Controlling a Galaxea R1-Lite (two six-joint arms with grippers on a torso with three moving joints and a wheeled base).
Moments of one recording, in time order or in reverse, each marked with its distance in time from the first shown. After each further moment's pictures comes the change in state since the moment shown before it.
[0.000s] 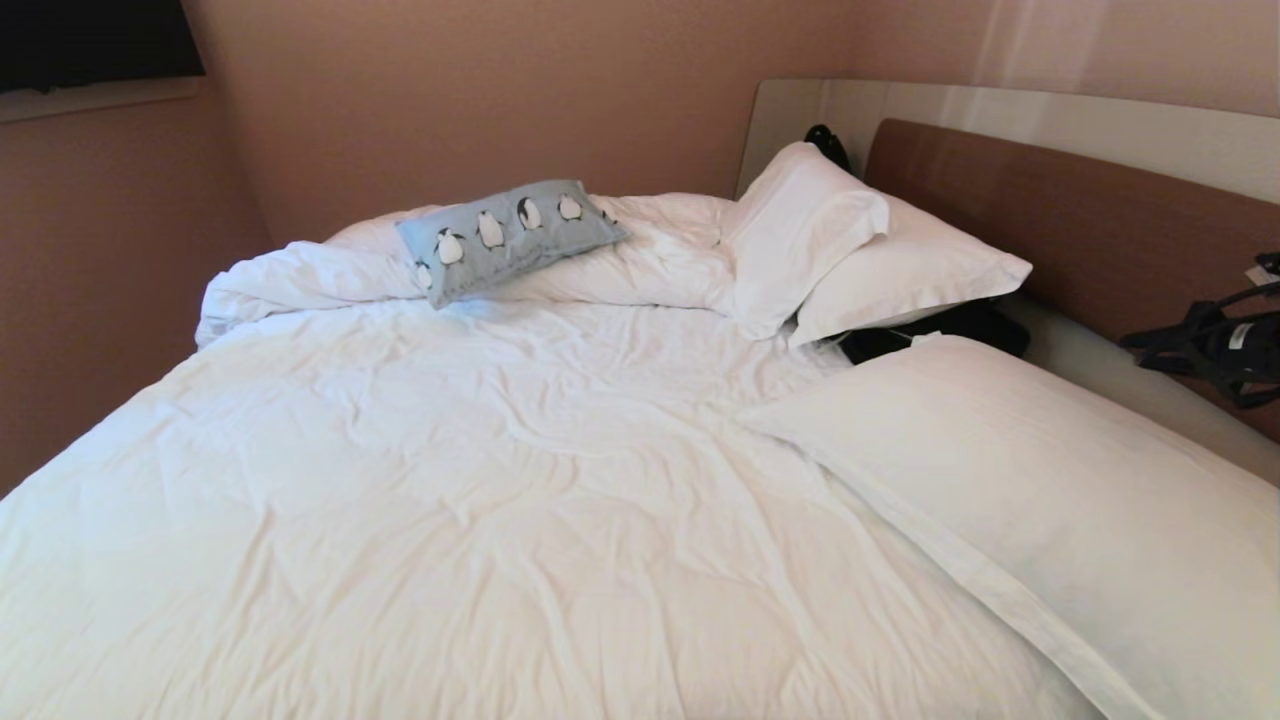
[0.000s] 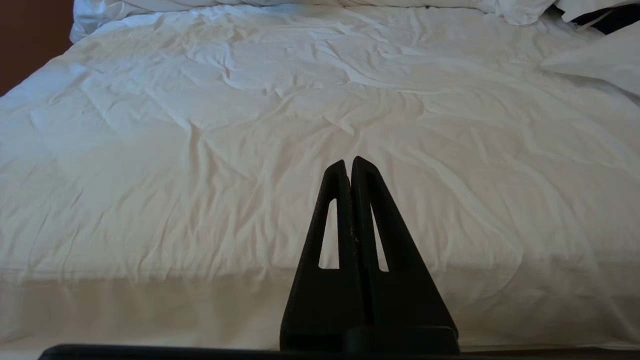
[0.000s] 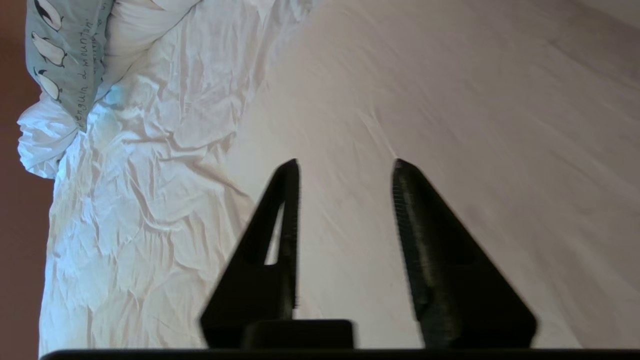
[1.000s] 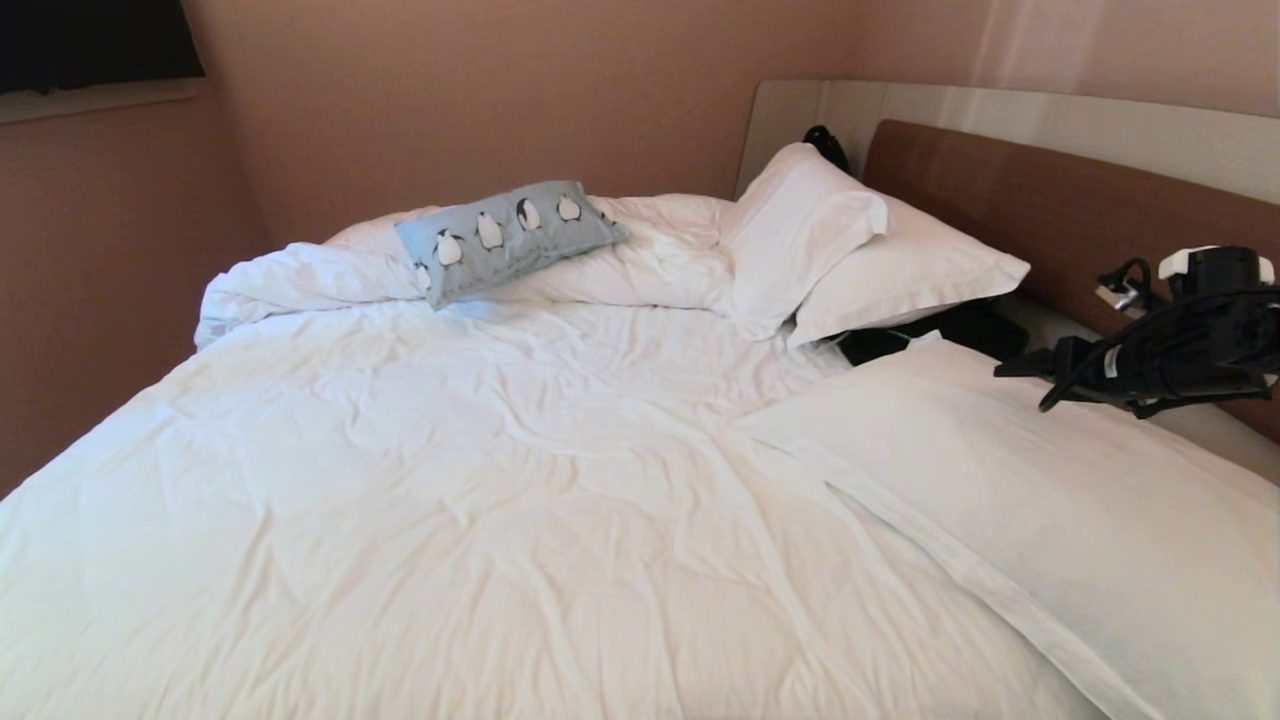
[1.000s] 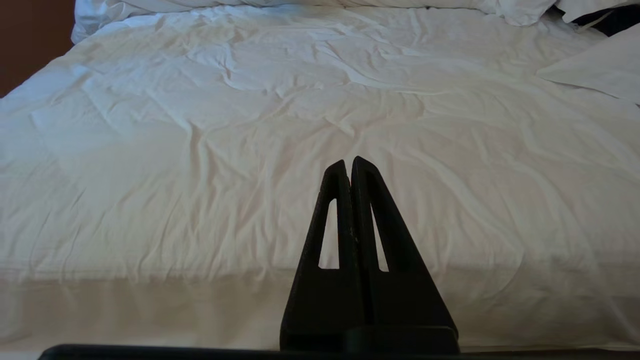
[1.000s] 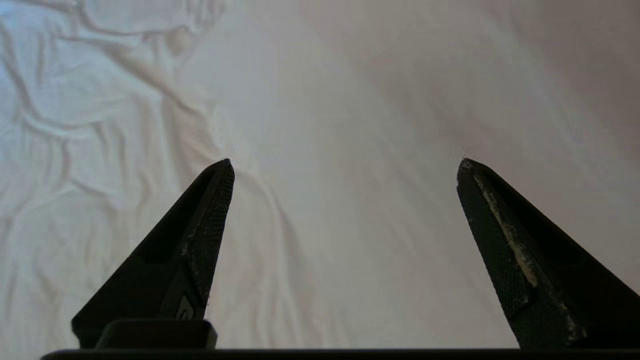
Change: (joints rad) left arm 0.000 0.000 0.000 0.000 0.000 0.000; right arm 0.254 -0.050 0.151 0.027 -0.237 -0.276
